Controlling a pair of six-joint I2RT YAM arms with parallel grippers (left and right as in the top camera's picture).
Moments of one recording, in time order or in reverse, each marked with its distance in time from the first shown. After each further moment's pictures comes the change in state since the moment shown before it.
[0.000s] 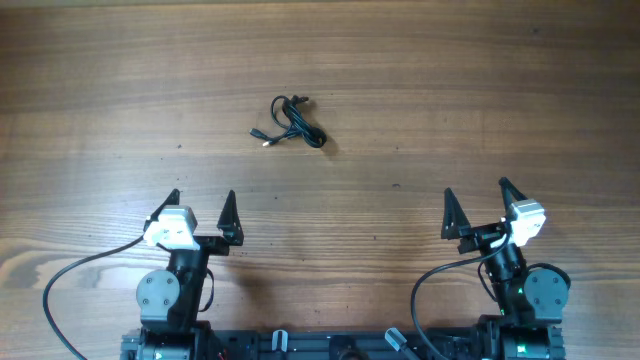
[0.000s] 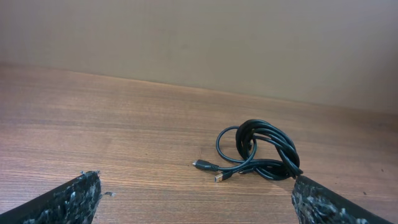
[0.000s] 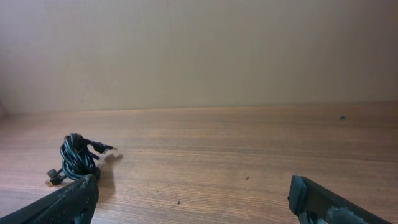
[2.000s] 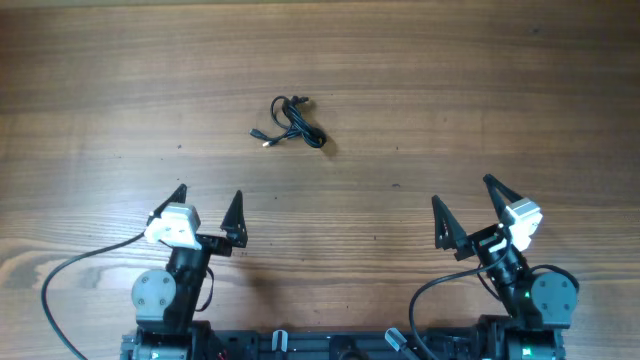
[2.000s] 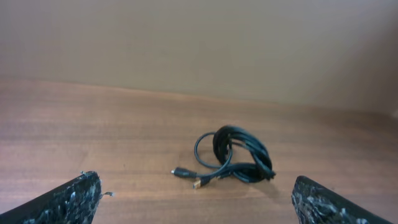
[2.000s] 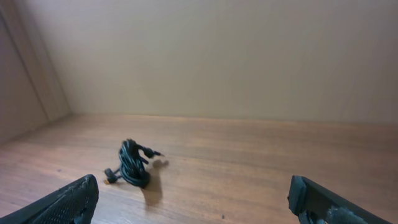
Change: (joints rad) left arm 0.000 0.068 0.065 0.020 0.094 0.000; right arm 0.000 0.040 0.080 0.020 -0.192 0.041
